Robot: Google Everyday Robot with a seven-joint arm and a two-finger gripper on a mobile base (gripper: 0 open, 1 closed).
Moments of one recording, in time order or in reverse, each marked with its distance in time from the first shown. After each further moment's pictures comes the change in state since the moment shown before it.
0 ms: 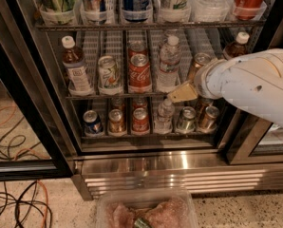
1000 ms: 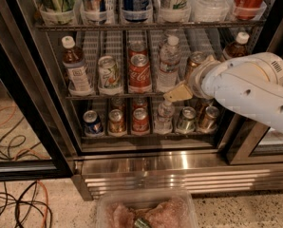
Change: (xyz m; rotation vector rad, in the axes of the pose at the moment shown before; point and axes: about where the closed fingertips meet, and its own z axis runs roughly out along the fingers) arm -0.007 0.007 0.020 -0.003 -0.042 -0.050
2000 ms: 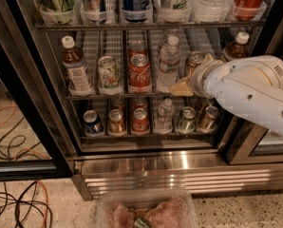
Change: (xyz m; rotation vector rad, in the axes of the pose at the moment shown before) arm -0.006 -0.009 -0.002 0.032 -0.057 -0.009
